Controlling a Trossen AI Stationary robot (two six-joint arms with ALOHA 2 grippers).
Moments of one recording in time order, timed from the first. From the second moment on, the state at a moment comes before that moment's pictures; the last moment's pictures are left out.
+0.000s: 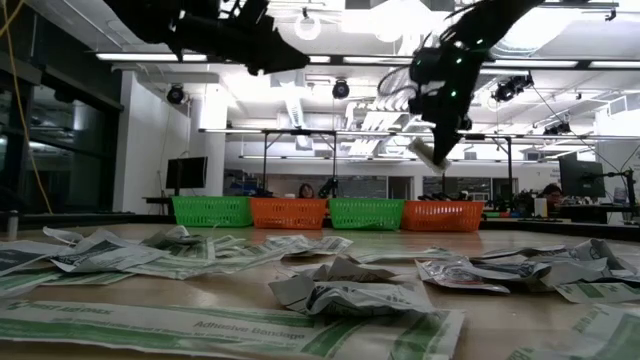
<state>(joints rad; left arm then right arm) 0.50 1.33 0.90 0.41 0.18 0.23 -0.82 1.57 1.25 -0.83 0.05 -0.28</state>
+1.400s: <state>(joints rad) 0.75 1.33 0.90 0.23 0.89 0.34 -0.89 2.16 1.74 -1.39 0.17 -0.44</state>
